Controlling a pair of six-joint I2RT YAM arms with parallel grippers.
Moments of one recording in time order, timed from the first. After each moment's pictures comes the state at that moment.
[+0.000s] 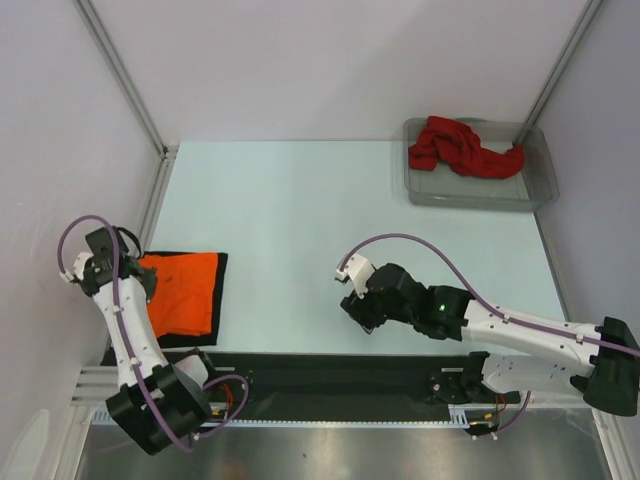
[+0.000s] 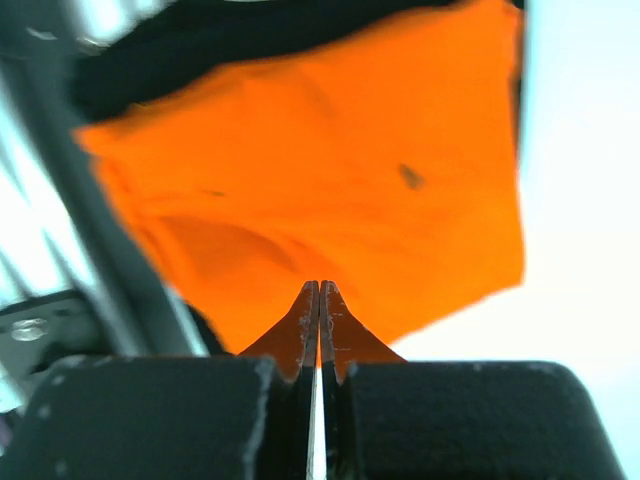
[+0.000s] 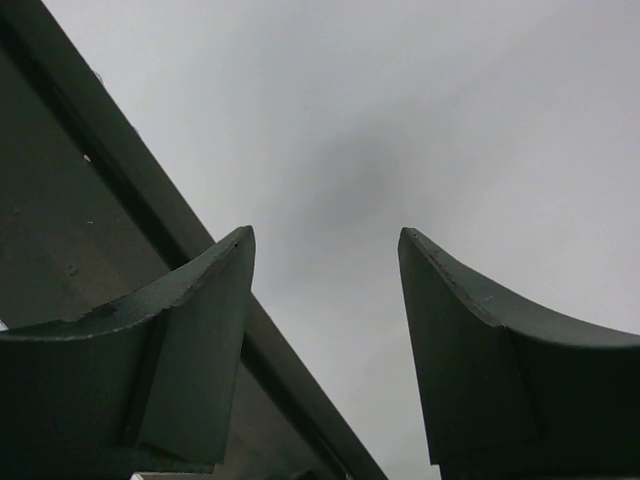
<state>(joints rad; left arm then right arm) 0.58 1.02 0.92 -1.01 -0.22 -0.80 1.12 1.06 0.77 -0.40 0.13 0.05</state>
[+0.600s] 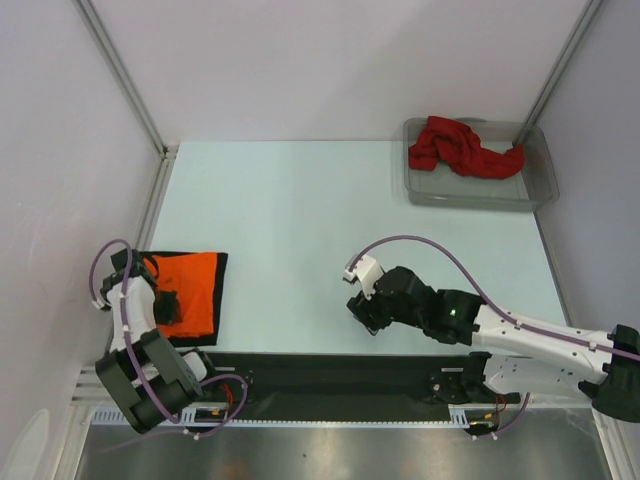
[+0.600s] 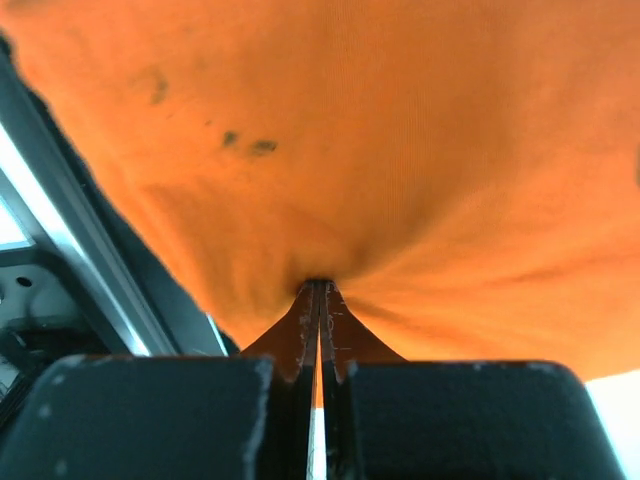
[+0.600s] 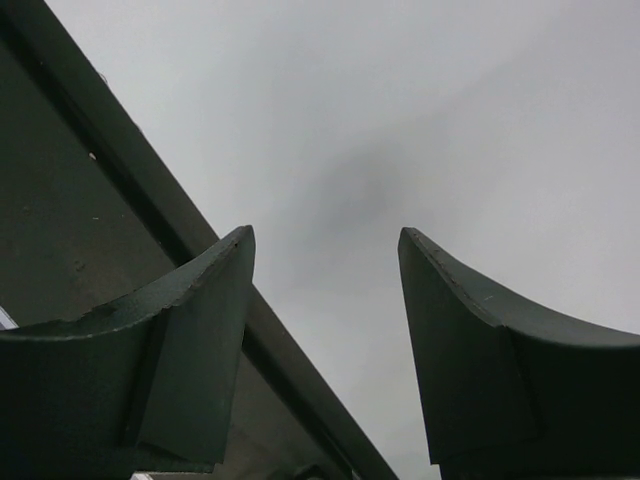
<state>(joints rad) 0.58 1.14 0.67 -0.92 -0.14 -0.88 1.12 1.00 0.75 -0.41 0.15 0.07</state>
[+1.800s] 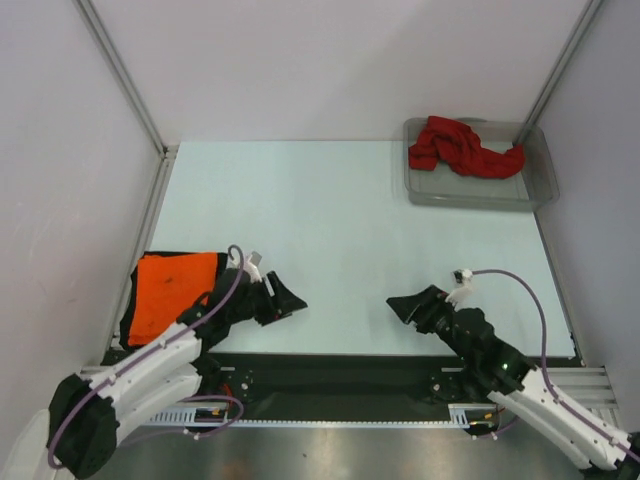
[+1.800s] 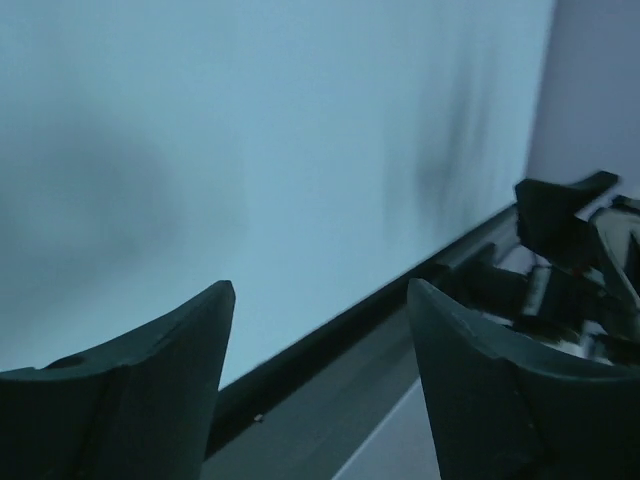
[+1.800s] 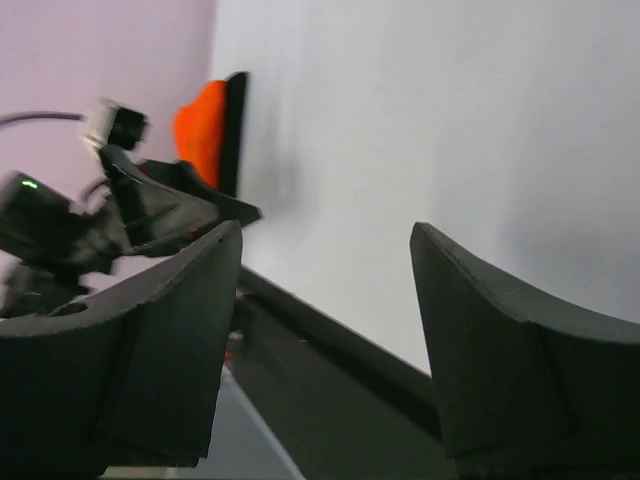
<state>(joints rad) -0.58 0.83 0.31 -0.14 0.25 -0.98 0.83 0.16 0.09 -0.28 0.21 1.01</state>
